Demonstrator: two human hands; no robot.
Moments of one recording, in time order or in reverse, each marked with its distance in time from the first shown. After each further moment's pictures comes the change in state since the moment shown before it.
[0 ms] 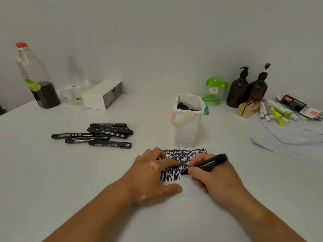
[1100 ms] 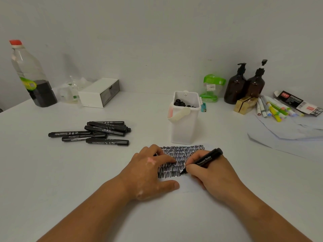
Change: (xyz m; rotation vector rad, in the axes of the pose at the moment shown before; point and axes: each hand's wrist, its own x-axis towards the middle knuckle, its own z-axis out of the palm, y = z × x) left_hand 0.001 -0.001 0.000 -0.033 -0.005 -0.007; right_hand 0.002 0.002 -0.002 -0.148 0.008 -0.008
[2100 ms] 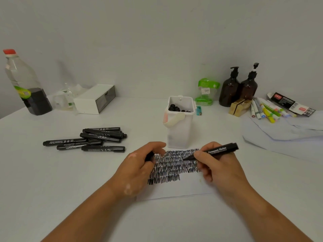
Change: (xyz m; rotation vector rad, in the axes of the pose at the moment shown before) left_hand 0.002 -0.005 -0.014 -0.558 0.167 -0.060; right_hand 0.002 -0.005 -0.015 0.564 0.110 0.008
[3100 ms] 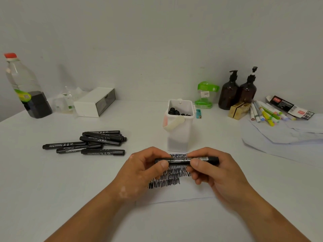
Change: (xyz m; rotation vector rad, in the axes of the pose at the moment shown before) left_hand 0.000 0.009 0.007 -0.518 -0.047 0.023; right_hand -0.008 -0.011 -0.002 0.114 -0.238 -0.047
